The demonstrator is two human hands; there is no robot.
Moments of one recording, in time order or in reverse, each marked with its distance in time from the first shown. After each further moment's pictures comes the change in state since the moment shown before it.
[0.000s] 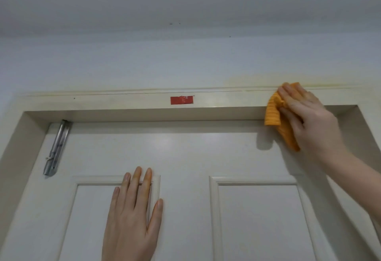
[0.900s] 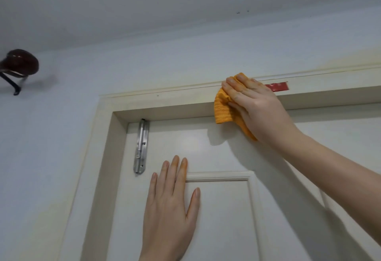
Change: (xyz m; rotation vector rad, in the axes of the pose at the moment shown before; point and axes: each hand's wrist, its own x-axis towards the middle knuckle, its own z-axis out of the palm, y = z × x) left_hand 0.031 -0.143 -0.049 0.108 -0.099 0.113; right_hand 0.069 -0.251 0.155 0.020 0.114 -0.298
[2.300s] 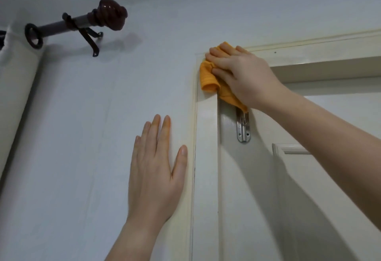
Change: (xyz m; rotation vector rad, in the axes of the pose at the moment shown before) left_hand -0.022 -0.226 -0.122 -0.073 0.064 -0.172; right_hand 0.136 -0.233 0.105 0.252 -0.432 0.143
